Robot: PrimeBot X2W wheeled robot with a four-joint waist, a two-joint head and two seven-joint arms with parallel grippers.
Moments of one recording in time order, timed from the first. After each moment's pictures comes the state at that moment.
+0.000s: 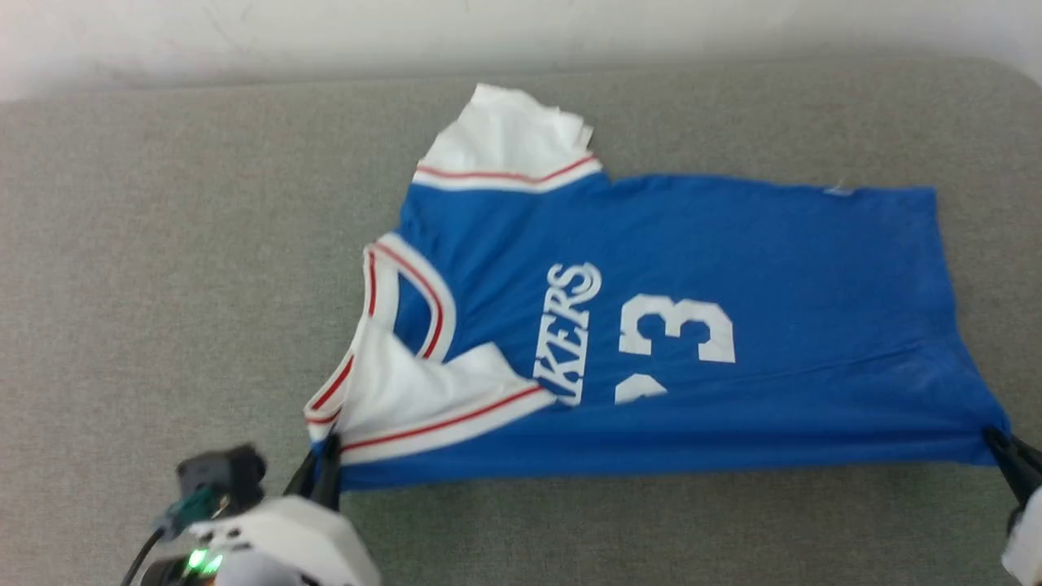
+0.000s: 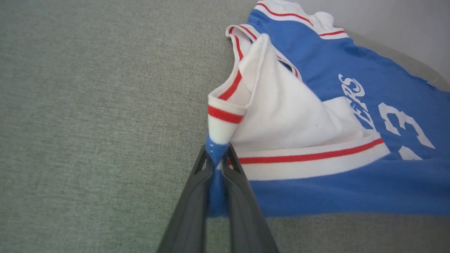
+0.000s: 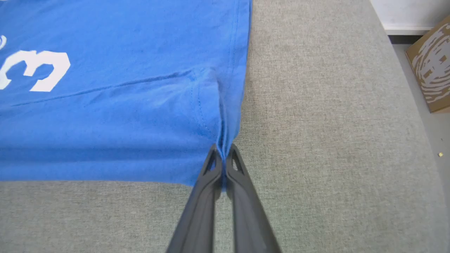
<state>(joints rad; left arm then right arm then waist) 0.04 0.41 -0.40 -0.21 -0.63 0.48 0.17 0.09 -0.38 -0.19 -0.03 0.48 0.13 0.46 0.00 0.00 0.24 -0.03</state>
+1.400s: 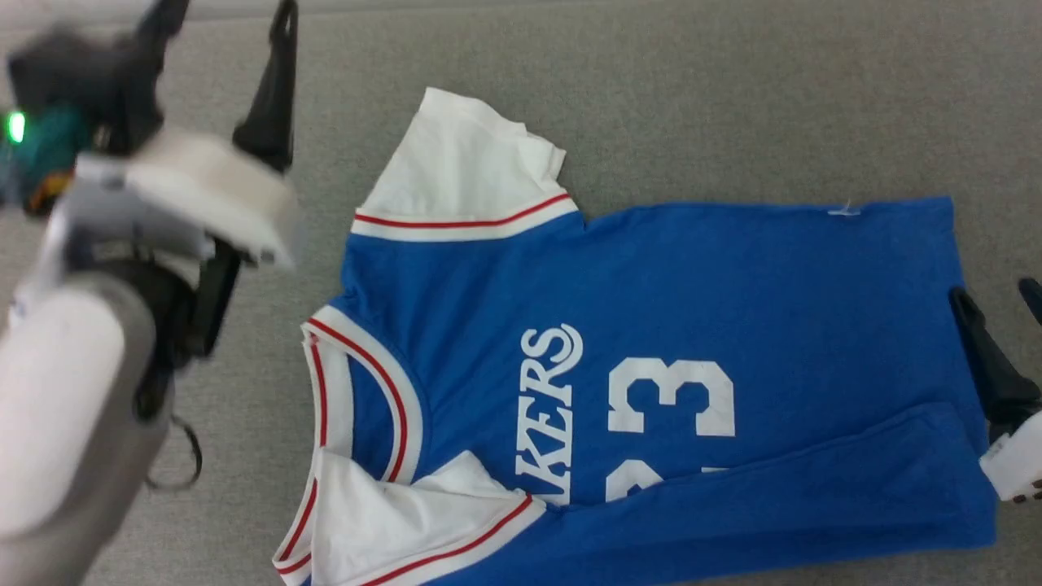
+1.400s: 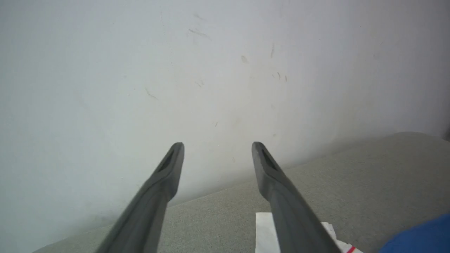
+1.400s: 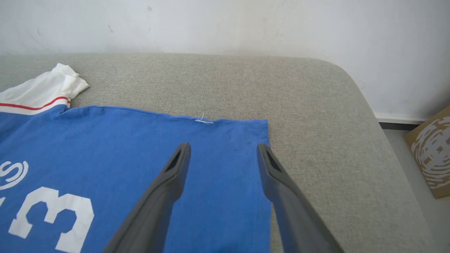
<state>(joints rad) -0.61 0.60 -0.39 -0.34 -0.41 0.32 0.32 0.00 -0.33 -0.18 -0.27 0.42 0.13 0.36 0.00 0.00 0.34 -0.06</state>
